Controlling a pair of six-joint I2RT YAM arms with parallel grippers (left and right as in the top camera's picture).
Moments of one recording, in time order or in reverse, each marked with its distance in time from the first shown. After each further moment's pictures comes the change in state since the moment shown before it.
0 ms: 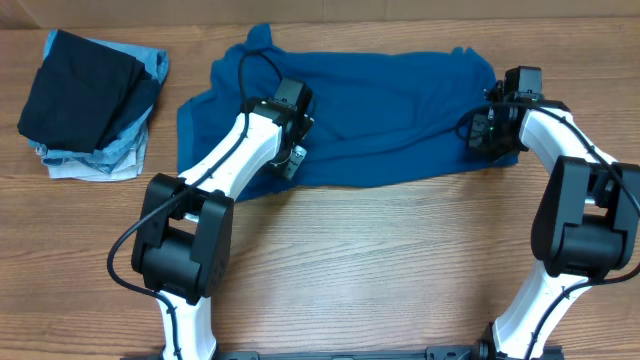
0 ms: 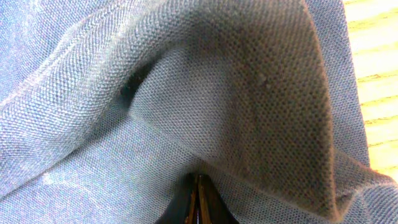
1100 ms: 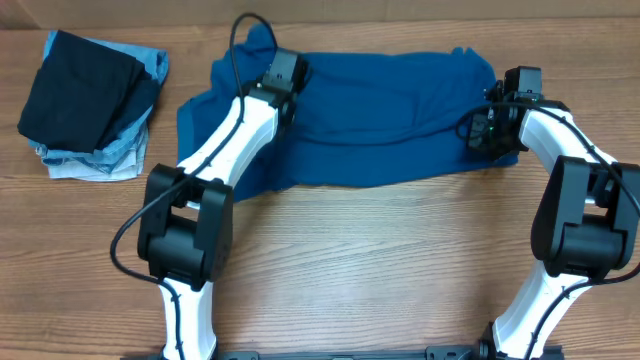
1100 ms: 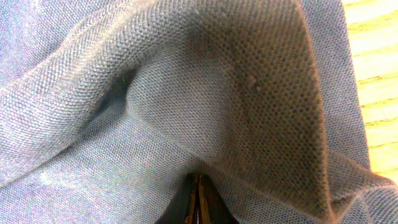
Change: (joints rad) left arm 0.033 0.069 0.189 0.122 -0.274 0.051; right arm 0.000 0.001 0.000 0.002 -0.001 0.000
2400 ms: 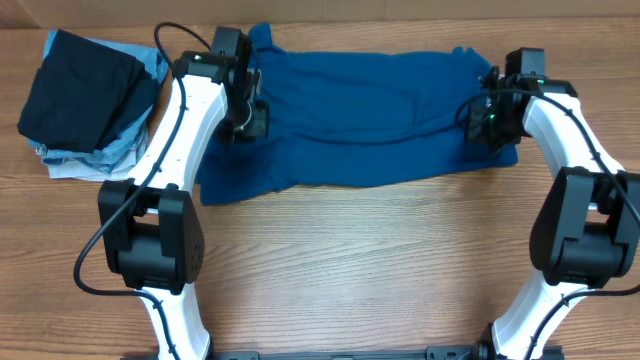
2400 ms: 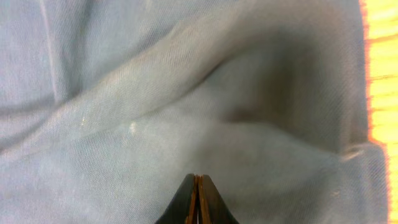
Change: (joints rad) left arm 0.176 -0.061 0.094 -0.400 0.548 -0.336; right arm 0.037 -0.053 0.121 -0.230 -0.050 -0.056
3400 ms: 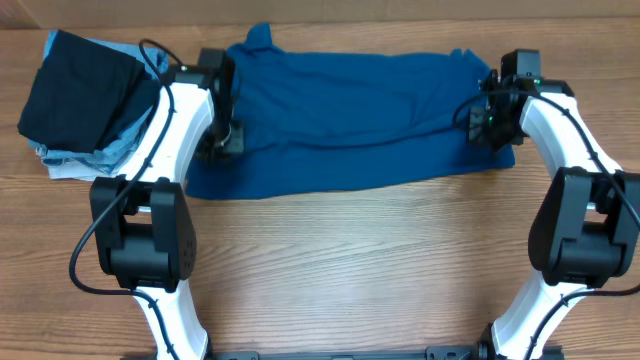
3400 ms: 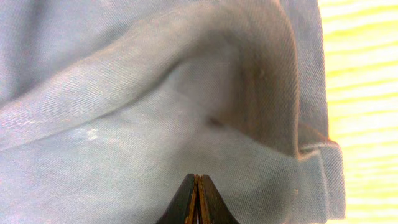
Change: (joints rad) left arm 0.068 0.002 -0.096 -0.030 -0.190 -0.019; right arm 0.004 0.000 0.016 -0.008 0.082 0.001
